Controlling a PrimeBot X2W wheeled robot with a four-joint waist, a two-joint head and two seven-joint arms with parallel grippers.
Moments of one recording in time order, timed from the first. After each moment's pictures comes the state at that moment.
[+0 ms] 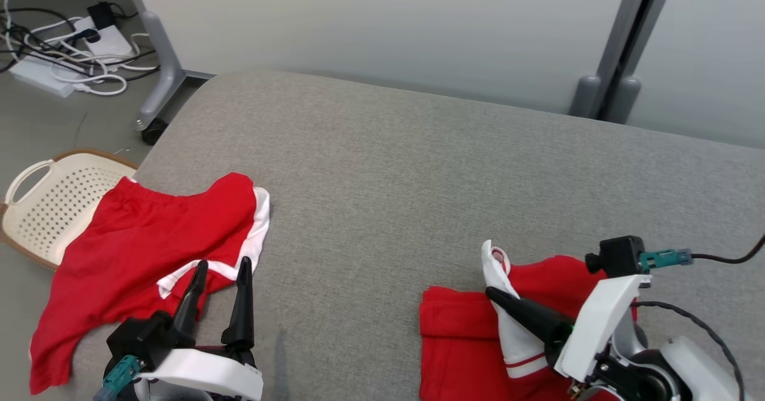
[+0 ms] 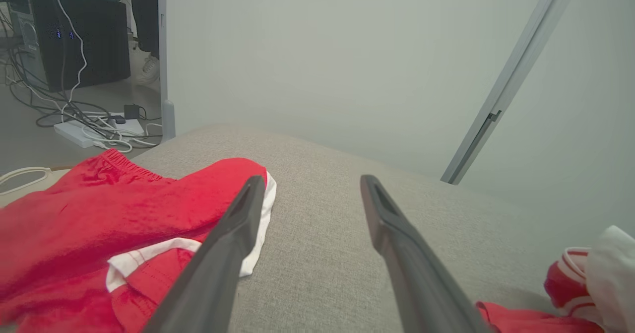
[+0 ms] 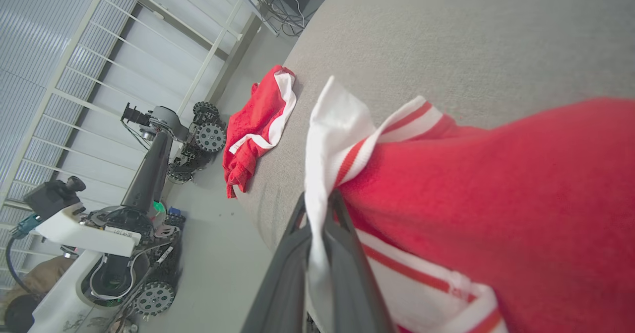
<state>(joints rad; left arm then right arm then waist) -0.05 0.08 -0.12 0.27 -0.41 -0.05 -0.26 -0.25 -0.34 0.51 0.15 1.18 0.13 0.40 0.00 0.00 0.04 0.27</state>
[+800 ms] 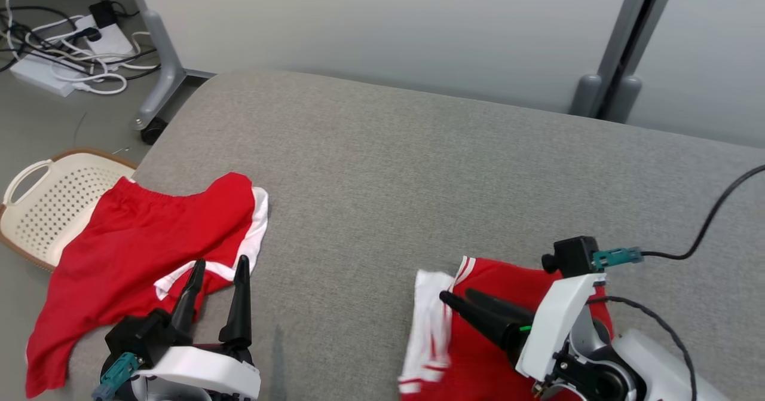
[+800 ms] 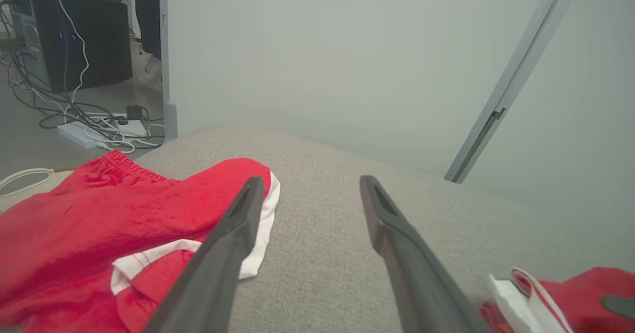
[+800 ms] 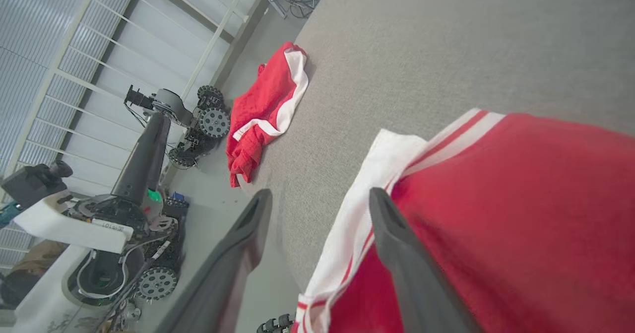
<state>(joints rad) -0.06 0.08 -0.11 0.29 -0.41 -0.05 -0.26 -0.38 -0.29 0.72 0.29 1.23 0.13 0.30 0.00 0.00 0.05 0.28</state>
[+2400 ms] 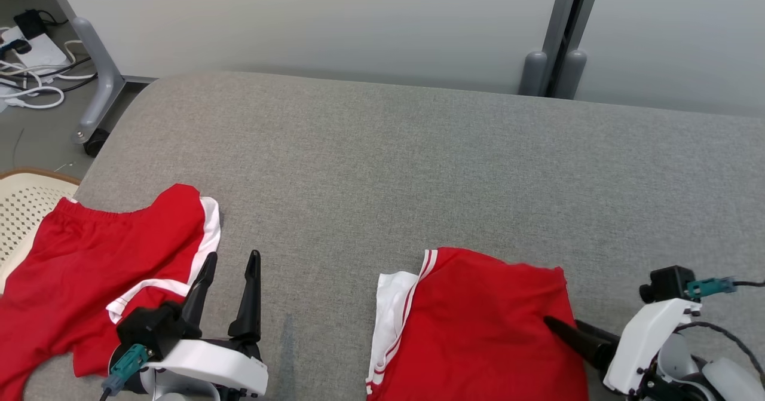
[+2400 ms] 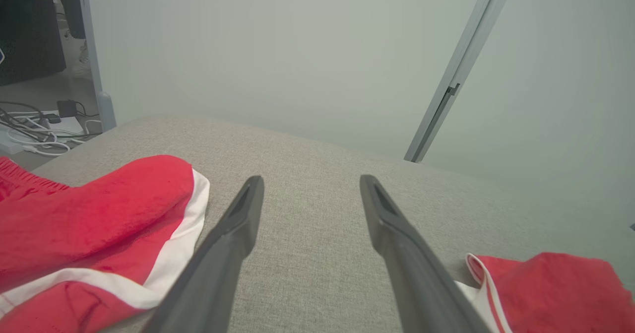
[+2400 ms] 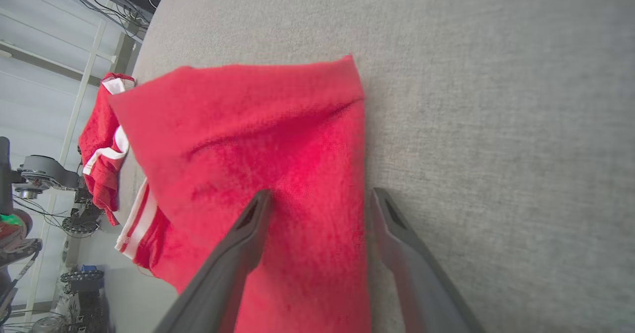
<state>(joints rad) -0.09 0.08 -0.14 0.31 -0.41 -0.07 -0.26 -0.27 -0.43 0.54 0.41 1.19 0.13 0.33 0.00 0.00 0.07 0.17</state>
